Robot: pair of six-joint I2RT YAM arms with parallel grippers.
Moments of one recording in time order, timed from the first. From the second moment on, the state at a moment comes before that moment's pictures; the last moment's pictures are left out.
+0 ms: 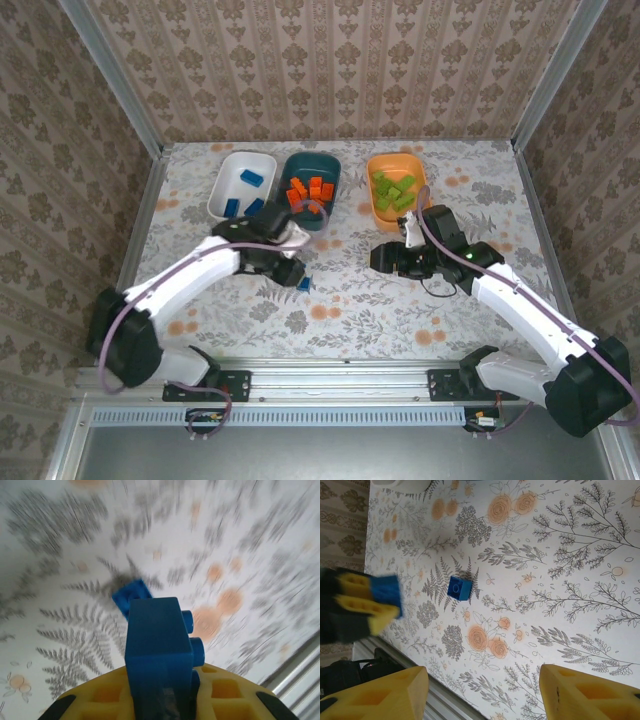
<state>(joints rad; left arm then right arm) -0.62 1.33 1.05 -0.86 0.29 -0.04 0.43 1.11 0.84 -0.58 -0.43 0.61</state>
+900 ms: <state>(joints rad) 0.03 1.59 1.35 -0.68 0.67 -0.39 0.44 1.15 0.78 -0.50 -0.43 0.65</state>
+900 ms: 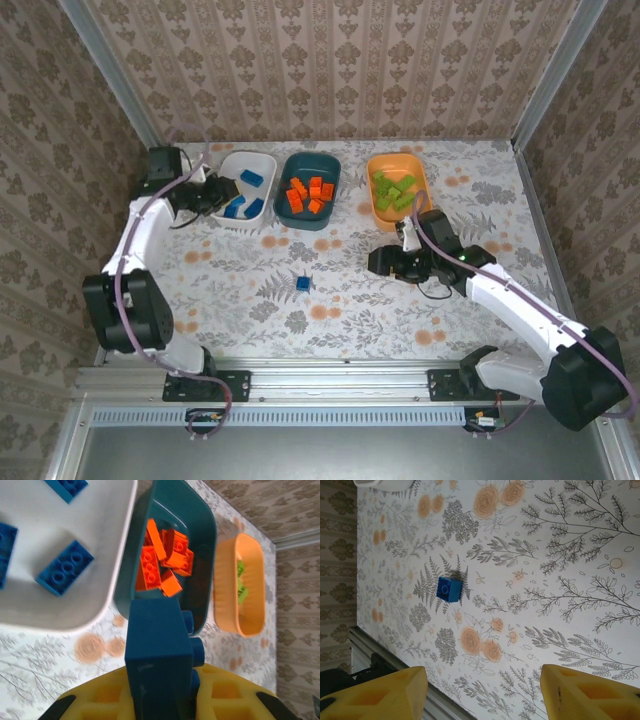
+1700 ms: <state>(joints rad) -0.05 2.10 1.90 -1.03 0.36 -0.16 0.72 1.51 0.99 -0.55 -0.34 0.58</state>
